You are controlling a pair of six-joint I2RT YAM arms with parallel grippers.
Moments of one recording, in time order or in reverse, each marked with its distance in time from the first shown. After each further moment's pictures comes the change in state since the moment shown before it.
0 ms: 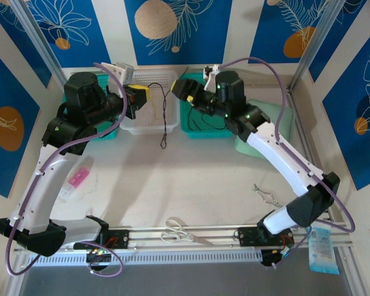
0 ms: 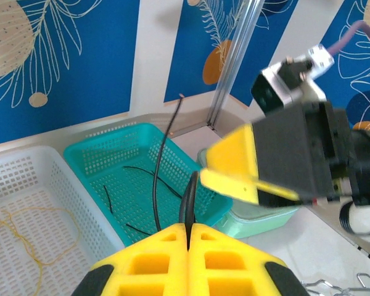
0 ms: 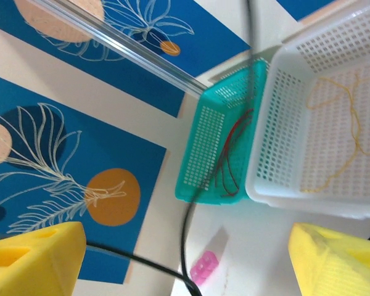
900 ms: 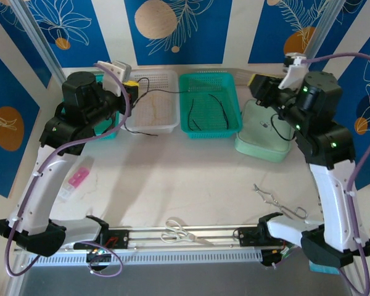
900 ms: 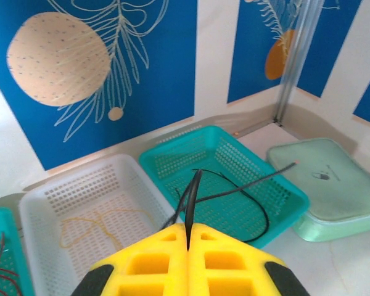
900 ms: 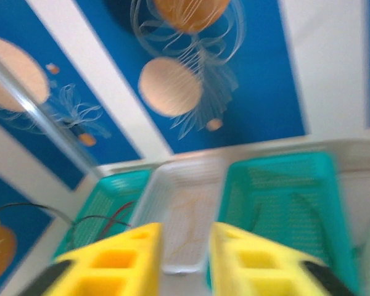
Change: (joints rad) left arm 0.000 0.000 0.027 -0.038 -0.194 0.173; right arm -0.283 -0.348 0.139 -0.433 0.114 -0.454
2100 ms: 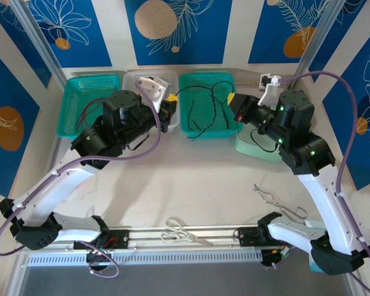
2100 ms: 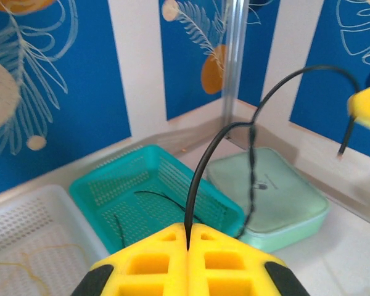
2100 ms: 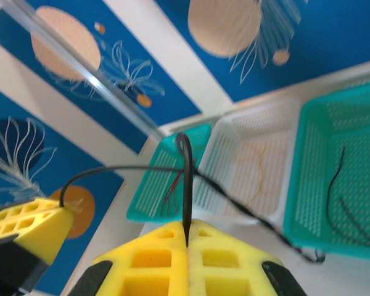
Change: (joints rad) left arm -0.410 0.033 -0.079 0.190 -0.302 -0.027; right arm 0.146 -0.113 -0.256 0.168 0.028 0.179
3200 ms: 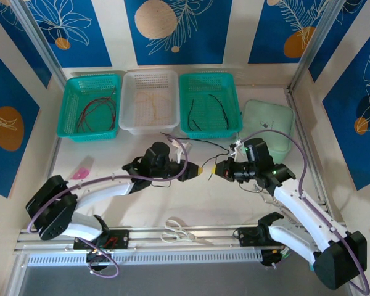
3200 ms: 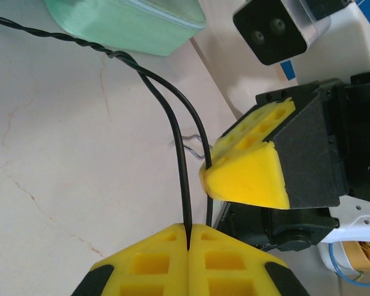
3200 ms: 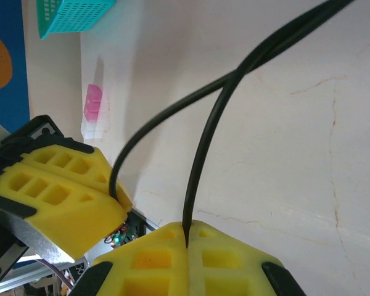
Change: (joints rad) left arm -0.034 0.111 -0.863 0.721 0.629 -0.716; right arm -0.051 -0.149 -0.832 0.042 -0.478 0.132
